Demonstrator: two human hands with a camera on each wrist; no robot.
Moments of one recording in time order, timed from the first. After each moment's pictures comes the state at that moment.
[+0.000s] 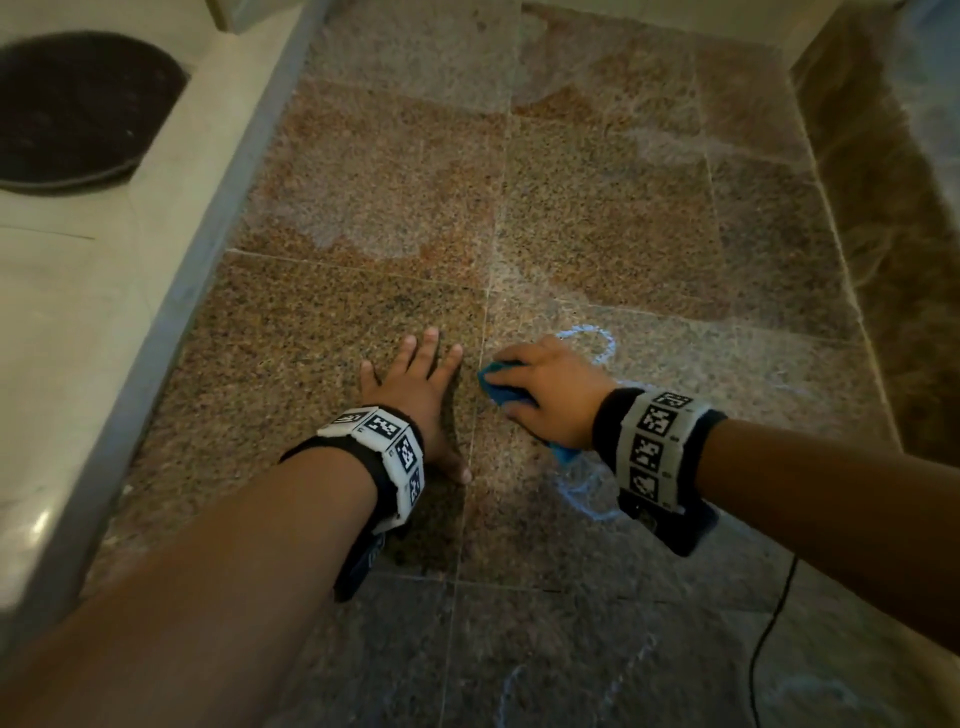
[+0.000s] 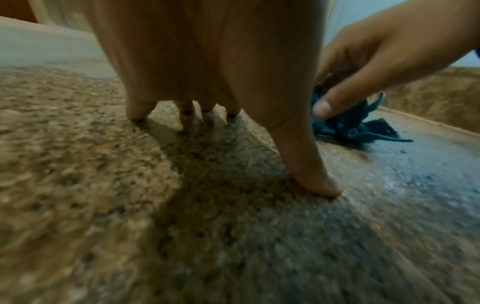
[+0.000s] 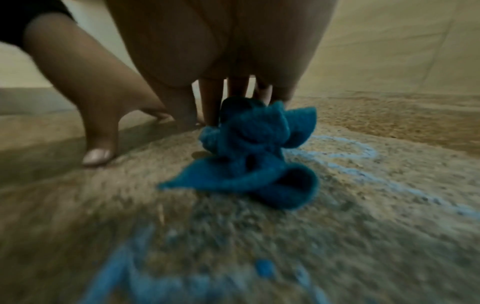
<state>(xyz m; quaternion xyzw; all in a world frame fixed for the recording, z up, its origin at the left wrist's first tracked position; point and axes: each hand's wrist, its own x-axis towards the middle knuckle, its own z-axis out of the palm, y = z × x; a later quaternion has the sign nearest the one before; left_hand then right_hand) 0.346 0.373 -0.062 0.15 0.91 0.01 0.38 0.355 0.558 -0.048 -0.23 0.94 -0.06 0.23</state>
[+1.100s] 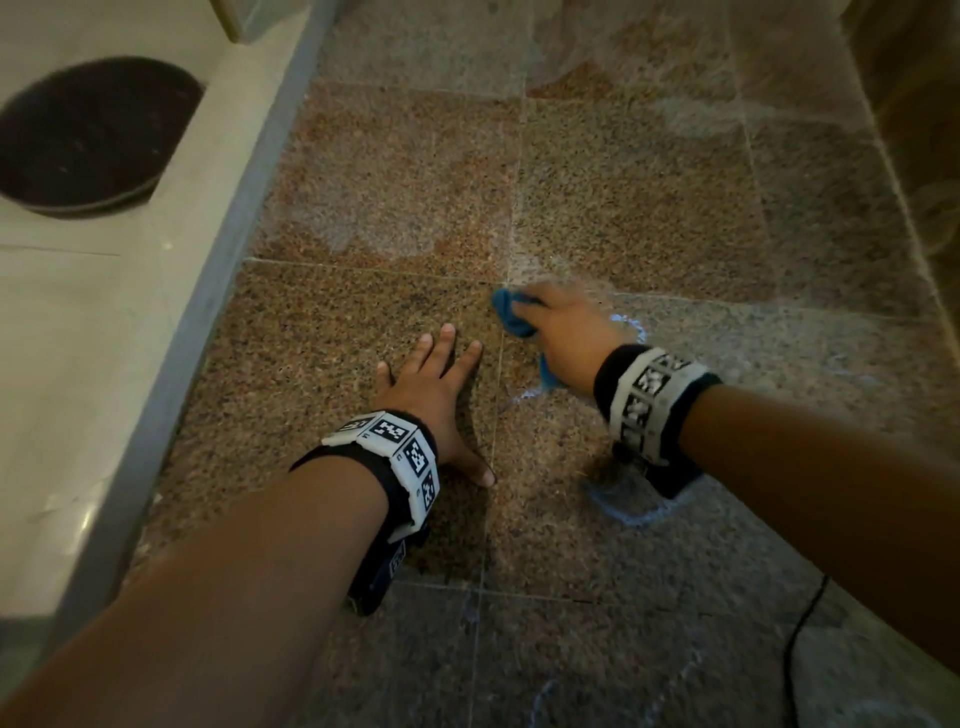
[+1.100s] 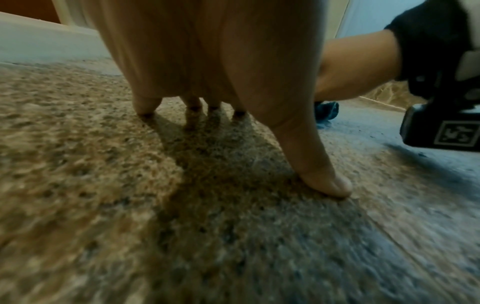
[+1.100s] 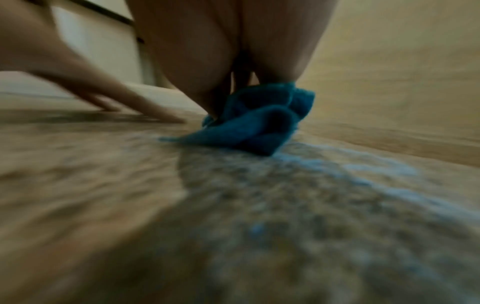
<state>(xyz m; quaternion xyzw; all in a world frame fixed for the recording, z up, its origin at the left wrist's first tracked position) 0.344 0.370 -0.065 0.15 0.92 0.01 0.37 0.308 0.560 -0.081 -0.14 0.98 -0.08 0.13</state>
